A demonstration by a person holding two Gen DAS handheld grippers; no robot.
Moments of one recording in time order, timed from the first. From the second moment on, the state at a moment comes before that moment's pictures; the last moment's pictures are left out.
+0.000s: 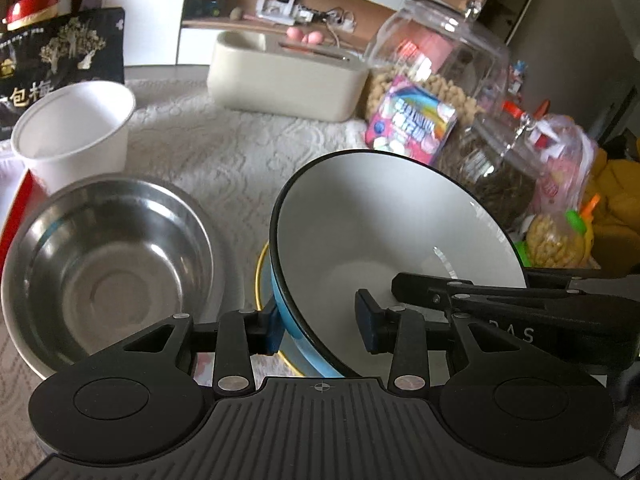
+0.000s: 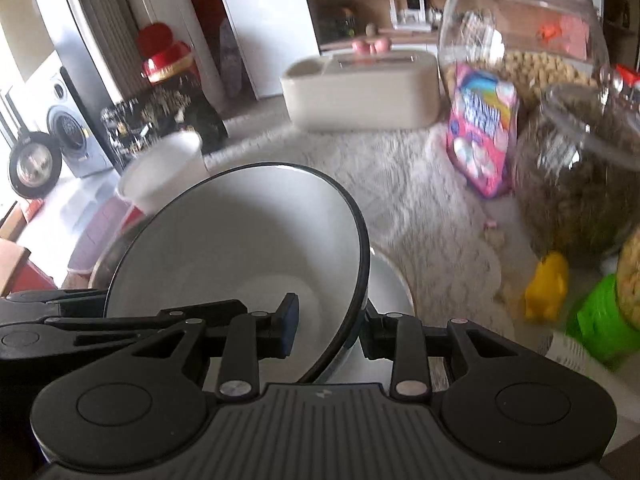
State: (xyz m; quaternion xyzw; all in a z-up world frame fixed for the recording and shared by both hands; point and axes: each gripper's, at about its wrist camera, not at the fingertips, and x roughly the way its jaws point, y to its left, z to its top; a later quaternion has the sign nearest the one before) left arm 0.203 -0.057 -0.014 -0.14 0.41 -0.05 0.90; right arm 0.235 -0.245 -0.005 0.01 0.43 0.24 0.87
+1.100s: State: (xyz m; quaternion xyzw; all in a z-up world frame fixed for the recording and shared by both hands) left arm 0.201 -0.057 -0.030 -0.13 0.42 -0.04 0.90; right arm 0.254 -0.246 -0.031 0.03 0.49 0.23 0.84
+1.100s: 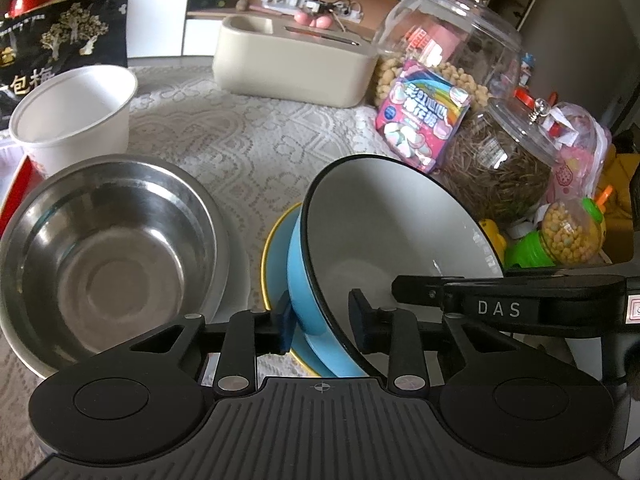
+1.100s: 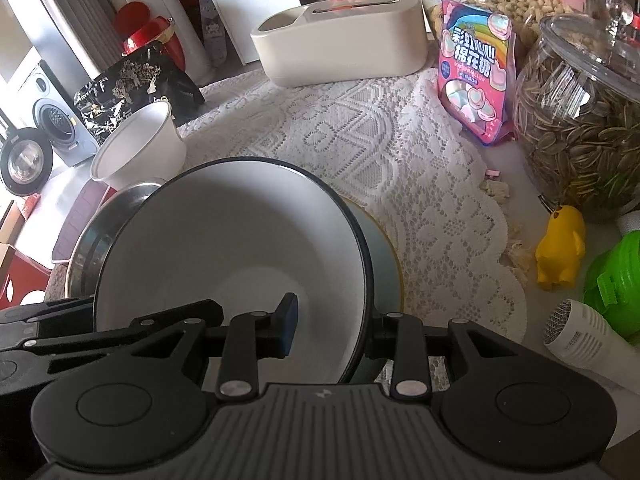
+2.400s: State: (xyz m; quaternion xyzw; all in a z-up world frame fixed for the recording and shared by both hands) left arm 0.187 0.057 0.016 -0.24 0.32 0.00 0.91; right arm 0.263 -0.206 0.017 0.05 0.41 0.21 0.89
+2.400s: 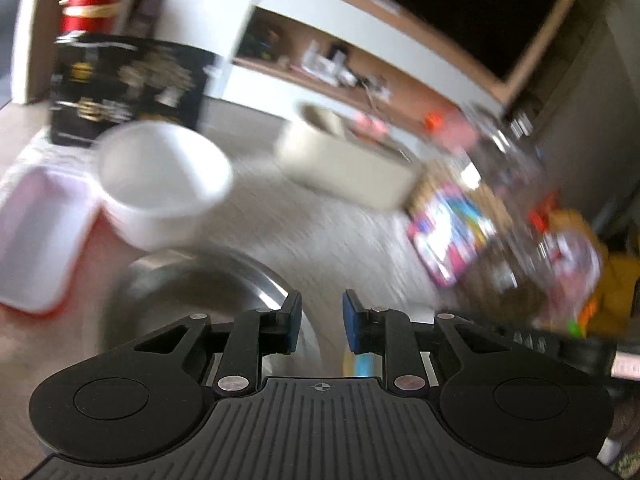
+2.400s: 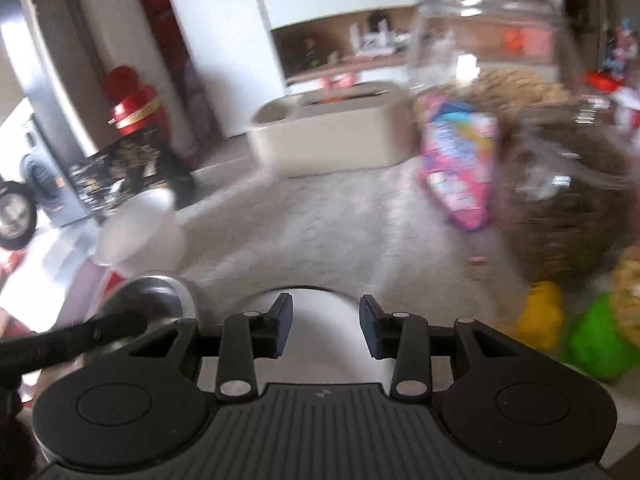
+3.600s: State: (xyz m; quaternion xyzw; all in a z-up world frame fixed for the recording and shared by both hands) left arm 0.277 0.236 -0.053 -0.29 0.37 0.09 0.88; right arm 0.400 0.071 -0.060 0.00 0.61 0.18 0.77
